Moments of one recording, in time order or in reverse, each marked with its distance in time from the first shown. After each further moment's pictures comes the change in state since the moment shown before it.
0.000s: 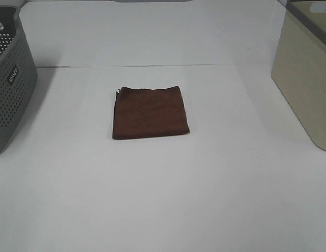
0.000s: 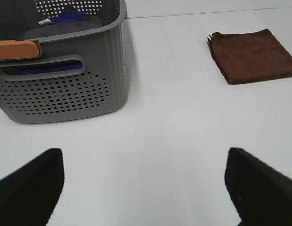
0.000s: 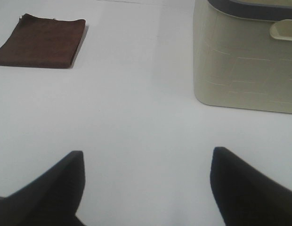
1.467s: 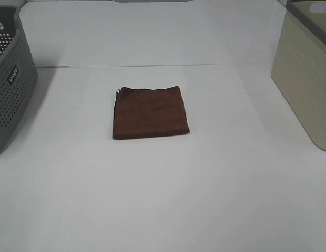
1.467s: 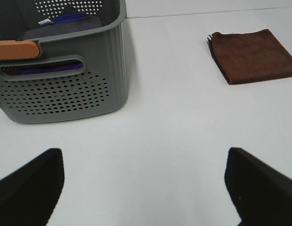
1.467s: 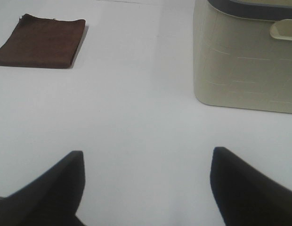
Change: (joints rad) left arm 0.000 0.000 0.000 0.000 0.000 0.000; right arm 0.000 0.000 0.000 0.000 -0.001 0.001
